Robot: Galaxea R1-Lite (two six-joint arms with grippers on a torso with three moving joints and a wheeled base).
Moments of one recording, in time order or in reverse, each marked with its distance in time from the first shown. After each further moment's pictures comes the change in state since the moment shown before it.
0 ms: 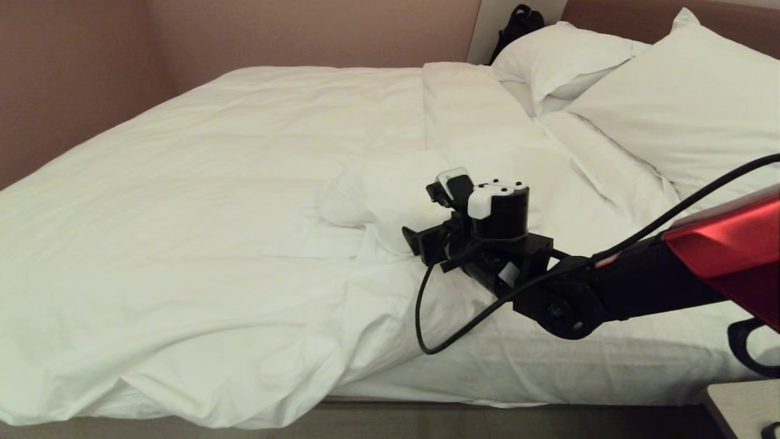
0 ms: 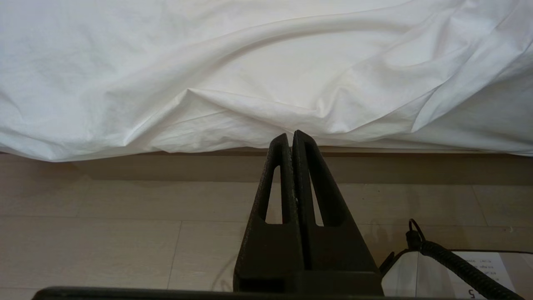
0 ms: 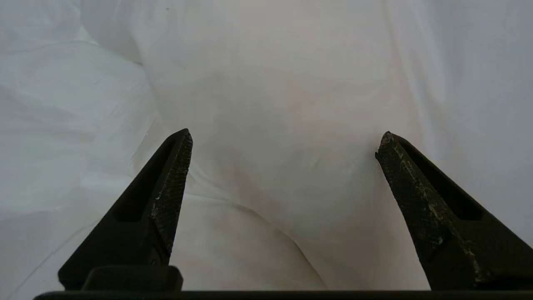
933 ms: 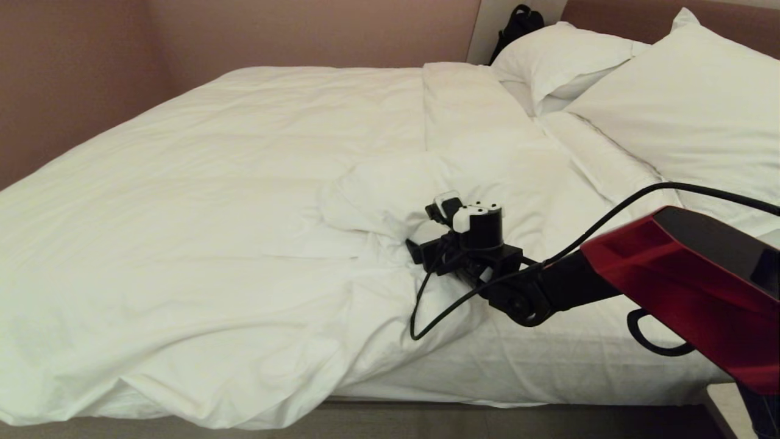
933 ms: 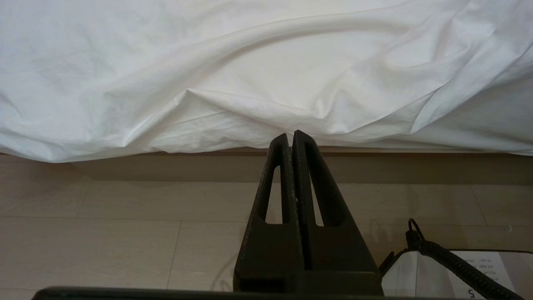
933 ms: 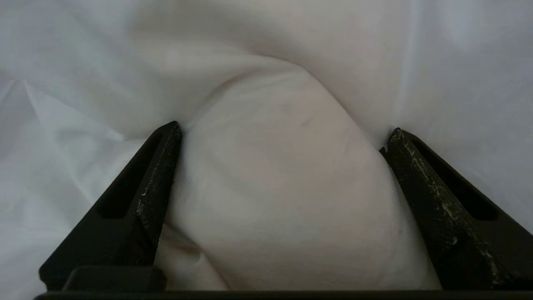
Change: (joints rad) left arm 0.000 0.000 0.000 0.000 0.000 0.000; right arm -0.096 0.215 -0.147 0.007 0.036 0.005
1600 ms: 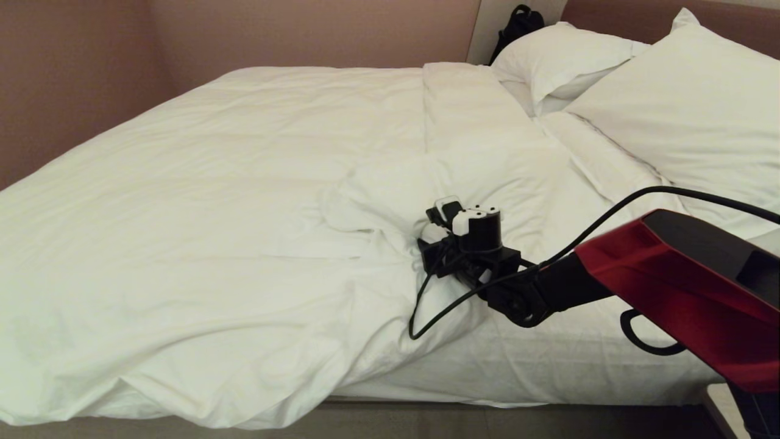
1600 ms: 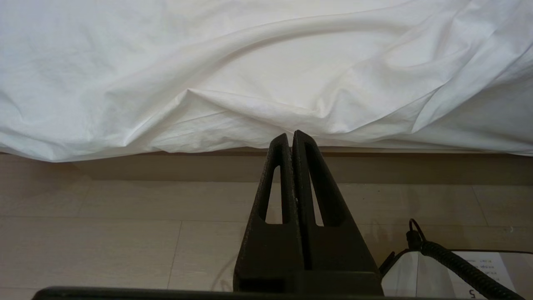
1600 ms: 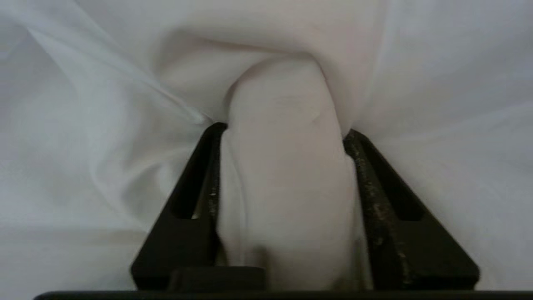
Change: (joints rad) left arm 0.000 0.000 0.000 0.000 0.000 0.000; right arm -0.007 0.019 -0.008 0.001 0.001 0.001
